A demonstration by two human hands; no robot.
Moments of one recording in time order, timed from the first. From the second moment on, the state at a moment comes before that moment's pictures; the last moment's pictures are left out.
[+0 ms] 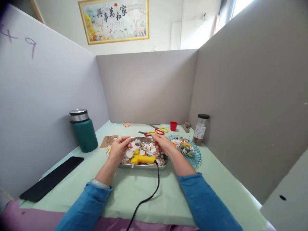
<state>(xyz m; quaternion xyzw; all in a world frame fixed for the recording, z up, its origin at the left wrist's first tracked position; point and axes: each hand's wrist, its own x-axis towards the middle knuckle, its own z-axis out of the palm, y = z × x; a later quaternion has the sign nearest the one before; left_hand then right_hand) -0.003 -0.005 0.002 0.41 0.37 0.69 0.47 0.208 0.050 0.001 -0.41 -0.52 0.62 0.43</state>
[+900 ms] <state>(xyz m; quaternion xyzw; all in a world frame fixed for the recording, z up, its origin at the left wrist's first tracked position) 0.004 -0.010 0.000 0.49 0.36 0.64 0.47 0.192 0.032 0.004 -0.26 -0.42 0.75 0.45</state>
